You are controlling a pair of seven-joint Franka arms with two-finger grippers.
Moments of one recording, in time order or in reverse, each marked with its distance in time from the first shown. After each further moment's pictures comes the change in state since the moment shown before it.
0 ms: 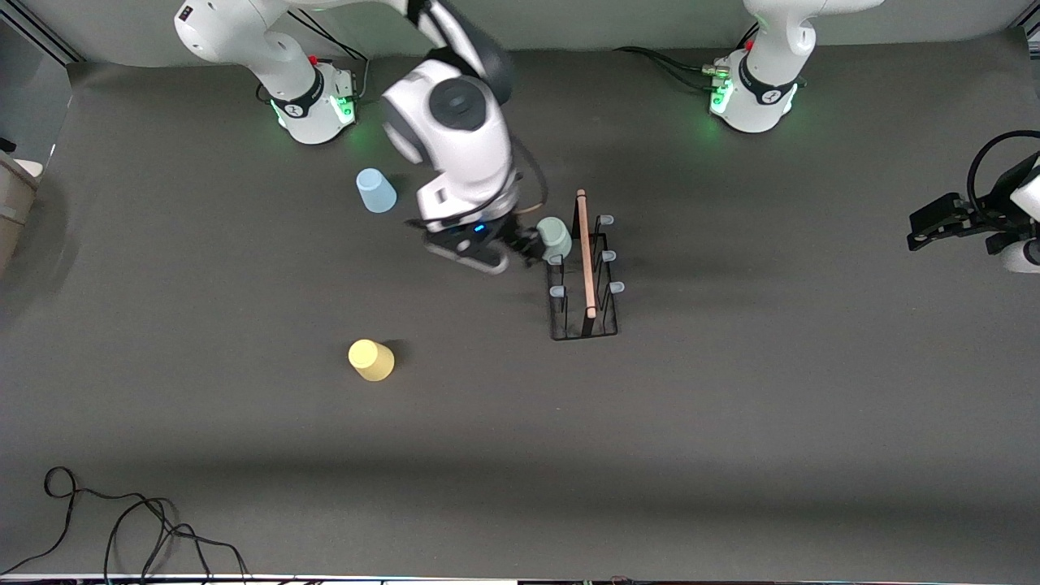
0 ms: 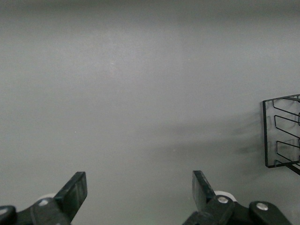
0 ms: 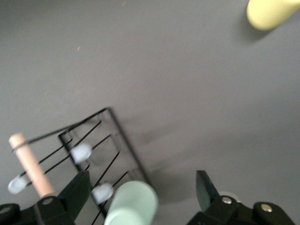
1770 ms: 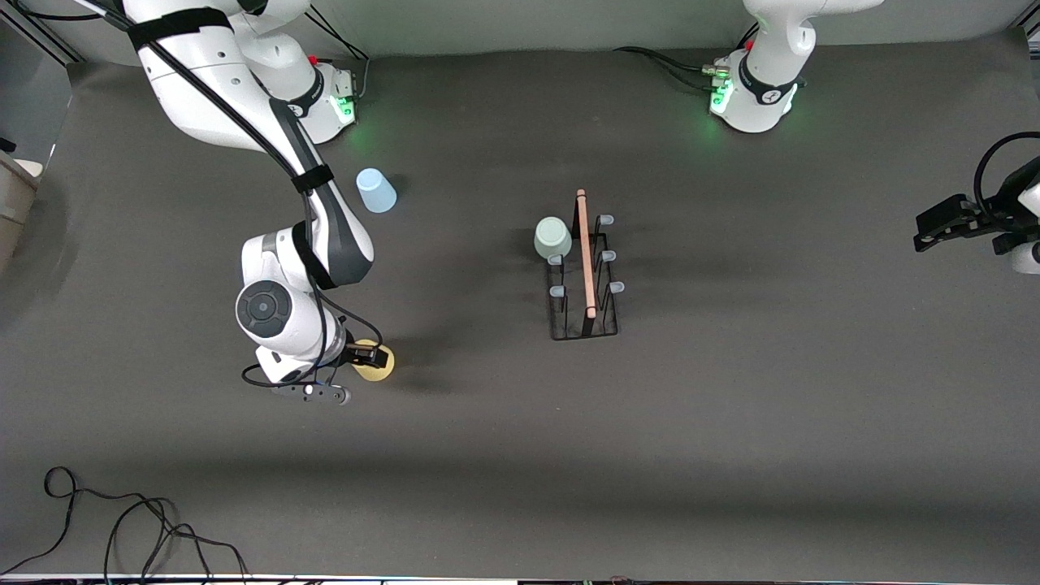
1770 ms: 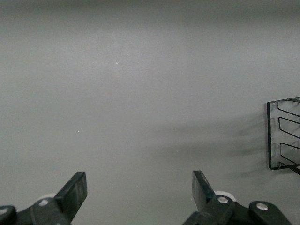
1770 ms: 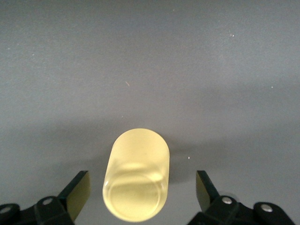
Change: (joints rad) left arm 0.001 0.001 0.011 -0.002 0.006 0.004 0.000; right arm -0.441 0.193 -0.001 -0.094 0.009 0.174 -0.696
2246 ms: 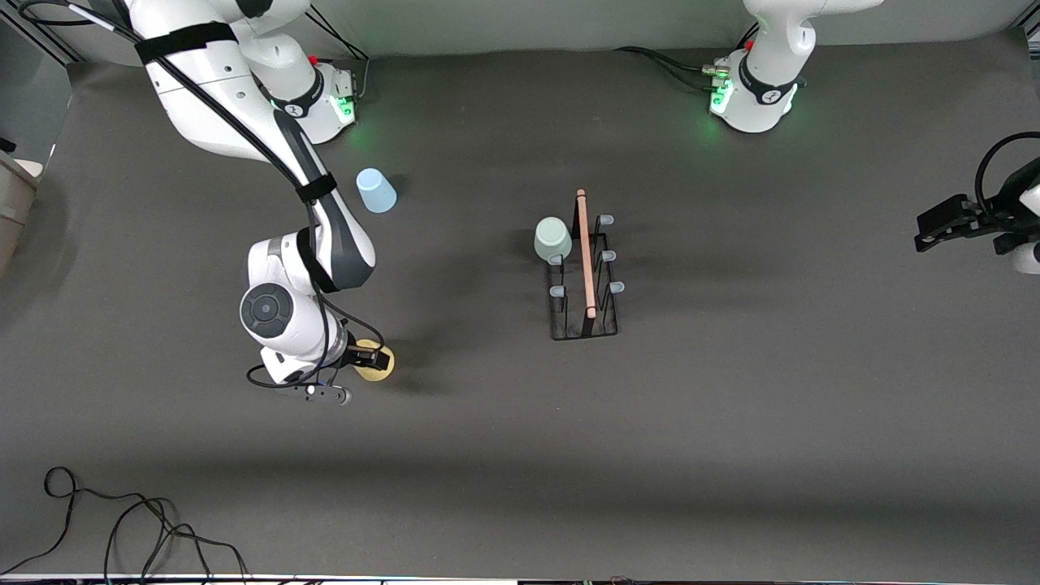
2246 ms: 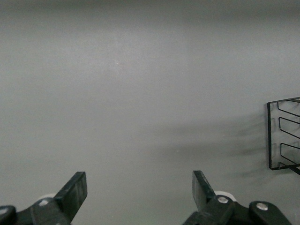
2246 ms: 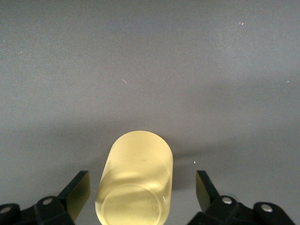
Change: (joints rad) left arm 0.000 0.000 0.001 0.000 0.000 0.000 0.000; right arm -0.002 0.020 0.002 -0.023 0.041 0.046 -0.005
